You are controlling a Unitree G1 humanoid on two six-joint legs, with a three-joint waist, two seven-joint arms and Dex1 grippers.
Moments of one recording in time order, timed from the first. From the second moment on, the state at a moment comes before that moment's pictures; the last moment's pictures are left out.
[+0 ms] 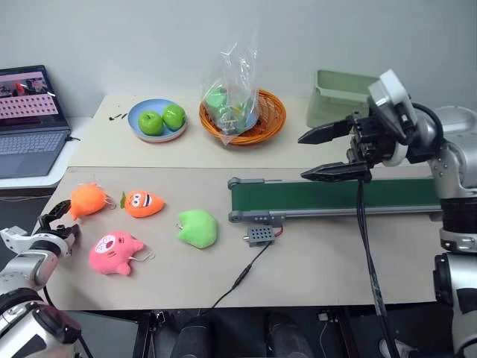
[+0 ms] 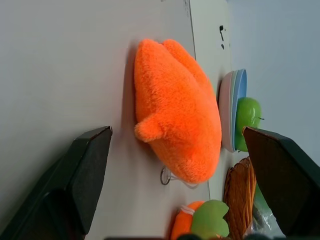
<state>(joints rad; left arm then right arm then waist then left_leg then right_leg) -0.52 0.71 0.98 1.06 -0.99 0.72 -0.30 -0.92 -0.82 0.03 0.11 0.50 0.61 1.50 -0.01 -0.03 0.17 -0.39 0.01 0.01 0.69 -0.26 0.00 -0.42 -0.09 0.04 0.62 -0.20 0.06</state>
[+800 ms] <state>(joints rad) -0.66 0.72 0.93 1.22 -0.88 0.50 -0.35 -0.93 -0.85 0.03 0.11 0.49 0.62 1.44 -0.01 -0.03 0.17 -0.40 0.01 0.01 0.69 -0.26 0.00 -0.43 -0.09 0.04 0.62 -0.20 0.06</state>
